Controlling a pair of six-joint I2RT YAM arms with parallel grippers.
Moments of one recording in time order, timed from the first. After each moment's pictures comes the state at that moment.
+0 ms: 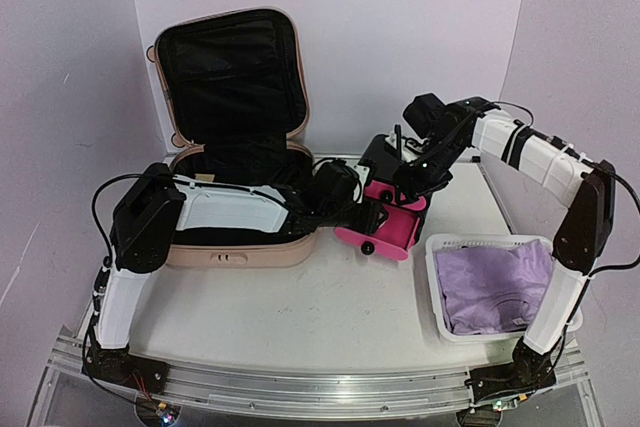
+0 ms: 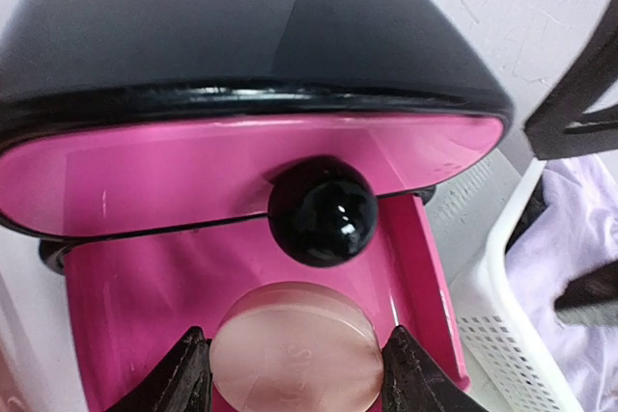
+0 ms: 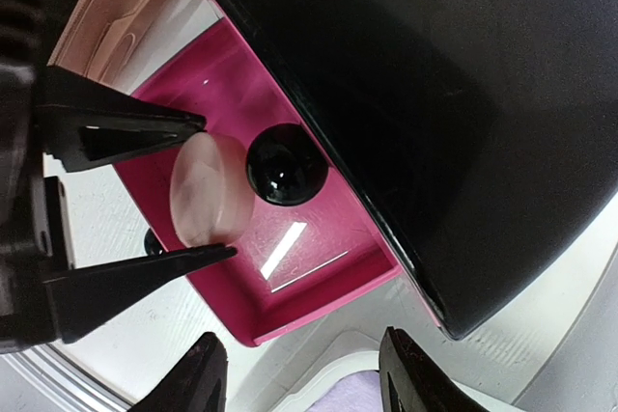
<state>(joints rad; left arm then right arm) -1.01 2.18 1.68 0.02 -0.03 -0.40 0.57 1.79 1.72 -1.12 -0.01 0.00</state>
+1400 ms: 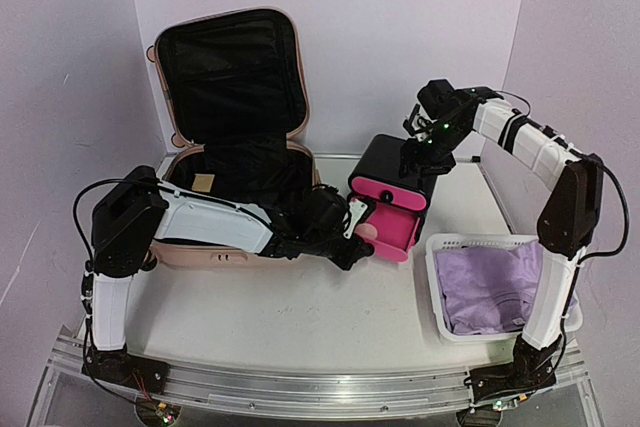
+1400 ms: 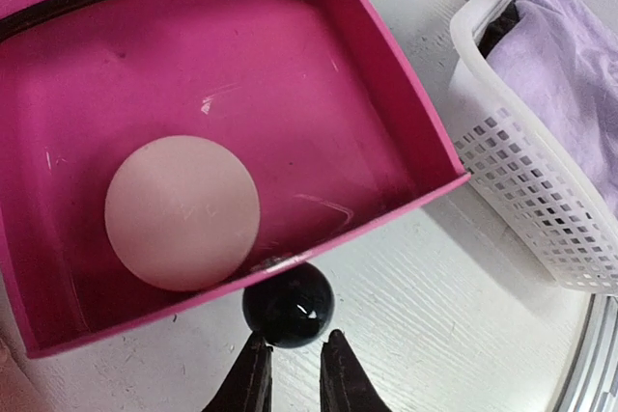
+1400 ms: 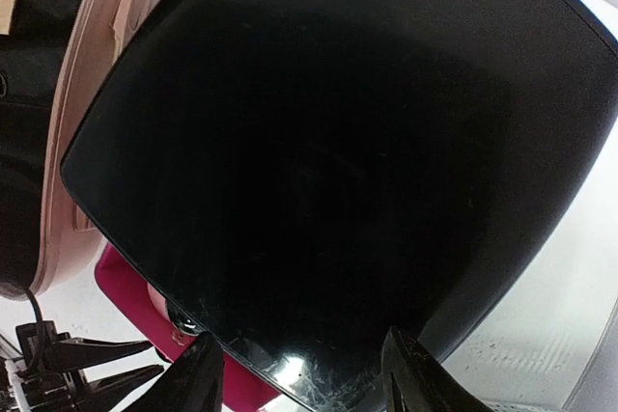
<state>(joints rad) -1.07 2.05 1.41 0.00 0.04 -0.25 0.43 1.92 1.89 -1.08 -0.08 0.19</state>
